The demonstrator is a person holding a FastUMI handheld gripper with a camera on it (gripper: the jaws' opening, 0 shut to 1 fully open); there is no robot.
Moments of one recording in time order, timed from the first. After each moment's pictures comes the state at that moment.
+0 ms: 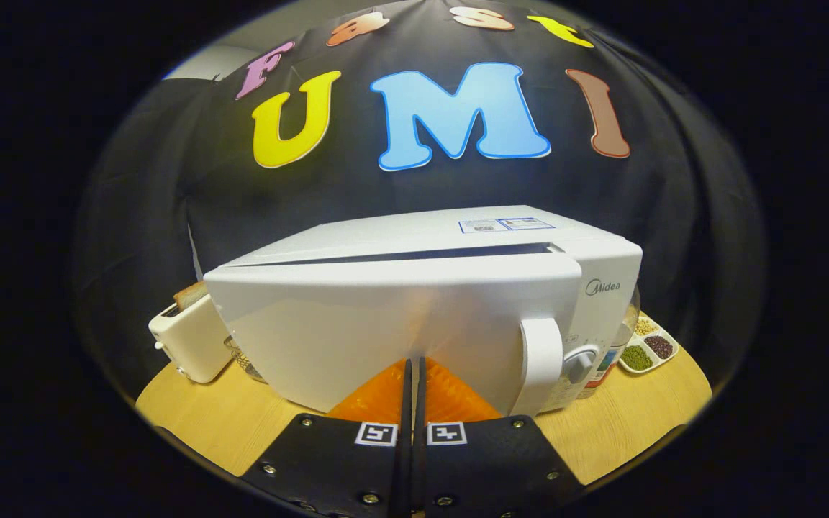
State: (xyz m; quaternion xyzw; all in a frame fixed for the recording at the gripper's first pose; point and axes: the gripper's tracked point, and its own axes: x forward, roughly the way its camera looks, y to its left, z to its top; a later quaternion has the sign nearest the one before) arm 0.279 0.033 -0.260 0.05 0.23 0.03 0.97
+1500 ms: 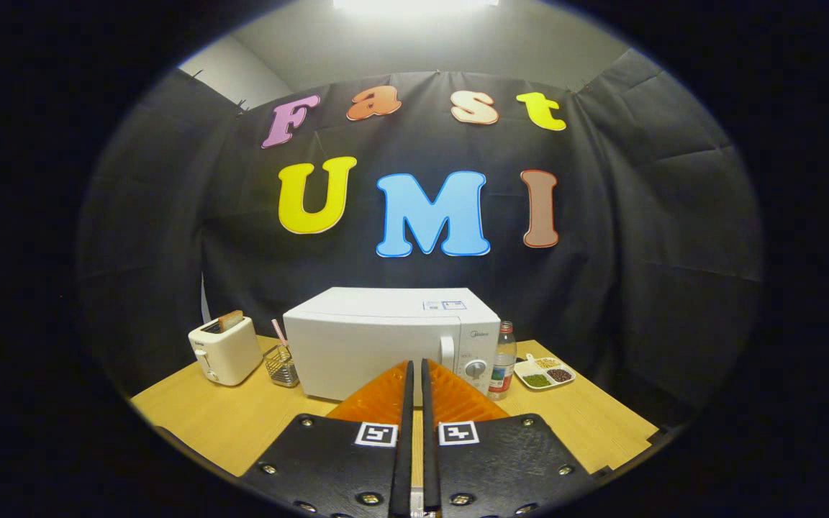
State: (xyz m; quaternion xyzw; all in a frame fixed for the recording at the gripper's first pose) arm 0.070 0.016 -0.110 0.00 0.10 -0.03 0.99
